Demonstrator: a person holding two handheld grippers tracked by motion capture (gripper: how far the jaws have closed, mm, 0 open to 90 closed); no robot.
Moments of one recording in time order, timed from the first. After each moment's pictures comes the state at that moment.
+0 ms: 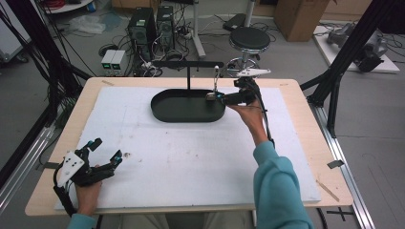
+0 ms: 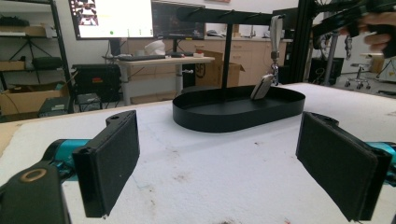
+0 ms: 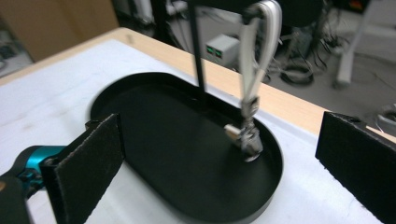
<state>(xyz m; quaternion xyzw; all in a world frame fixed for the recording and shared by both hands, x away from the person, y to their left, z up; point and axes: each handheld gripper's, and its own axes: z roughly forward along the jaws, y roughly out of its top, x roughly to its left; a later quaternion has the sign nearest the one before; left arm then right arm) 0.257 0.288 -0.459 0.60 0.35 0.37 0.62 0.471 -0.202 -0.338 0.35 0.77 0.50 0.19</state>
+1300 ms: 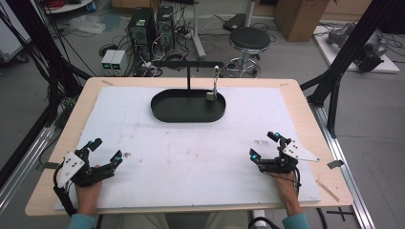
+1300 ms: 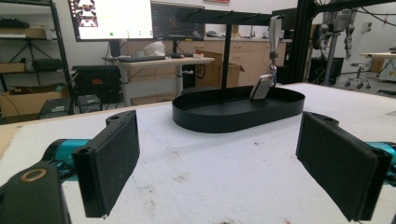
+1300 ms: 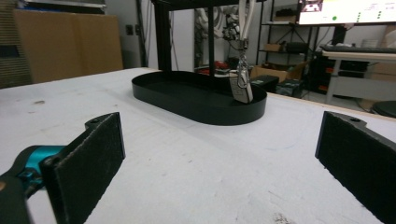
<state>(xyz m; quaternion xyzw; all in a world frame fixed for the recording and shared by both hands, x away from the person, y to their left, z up) 0.256 0.288 -0.459 0.59 0.35 0.37 0.62 0.309 -0.306 -0.456 0.30 0.66 0.63 0.27</state>
